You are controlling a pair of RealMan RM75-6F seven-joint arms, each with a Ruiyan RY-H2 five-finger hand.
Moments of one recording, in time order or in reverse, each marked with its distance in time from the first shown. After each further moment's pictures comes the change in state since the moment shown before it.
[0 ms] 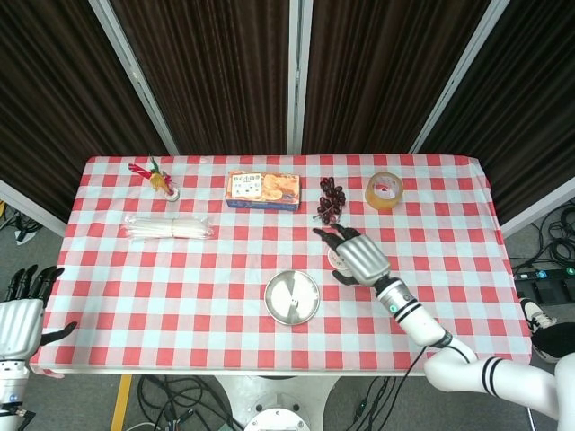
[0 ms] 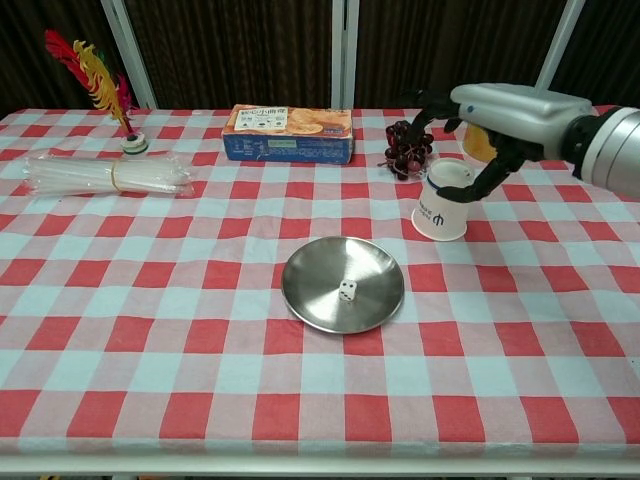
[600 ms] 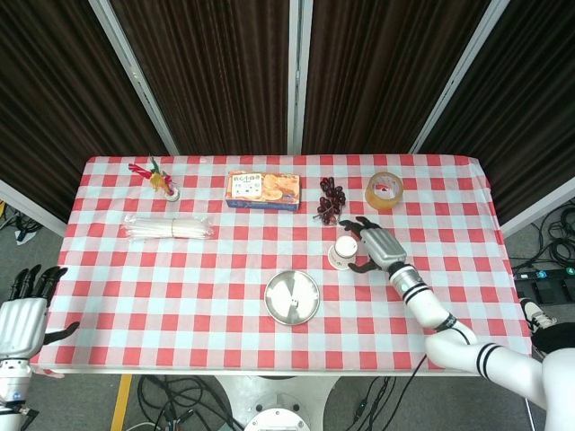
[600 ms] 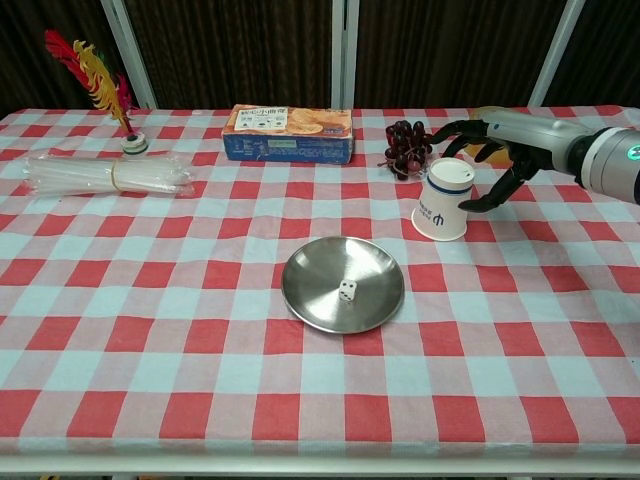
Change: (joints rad) left arm -0.004 0.008 0.000 -0.032 -0.017 -0.017 0.033; right arm 0.033 -0.078 0.033 0.225 0.130 -0.206 0.256
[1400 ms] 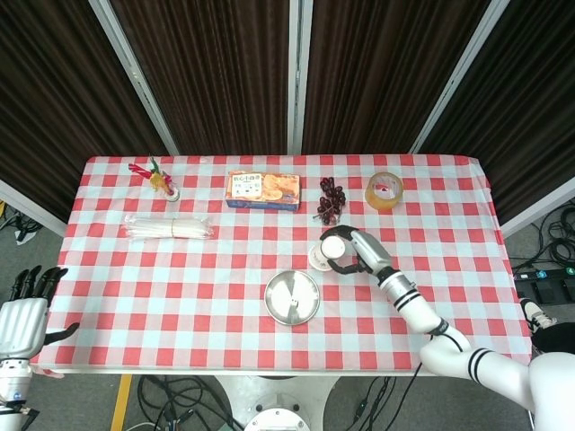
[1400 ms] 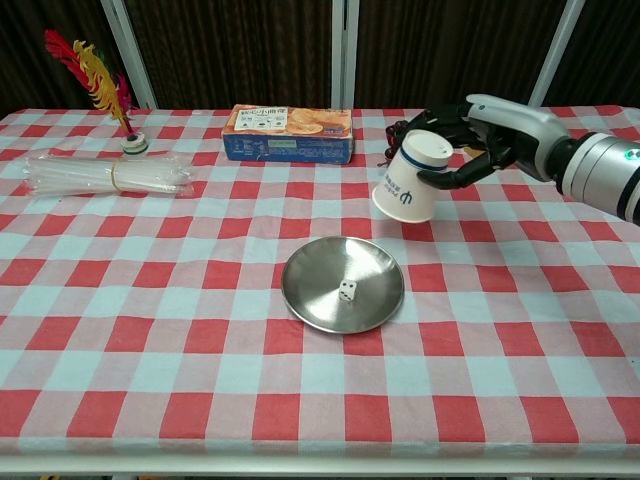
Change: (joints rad) left arm -0.003 0.009 -0.001 -0.022 -0.010 -0.010 0.021; right arm -0.028 -0.048 -0.024 0.019 -0.281 0.168 0.531
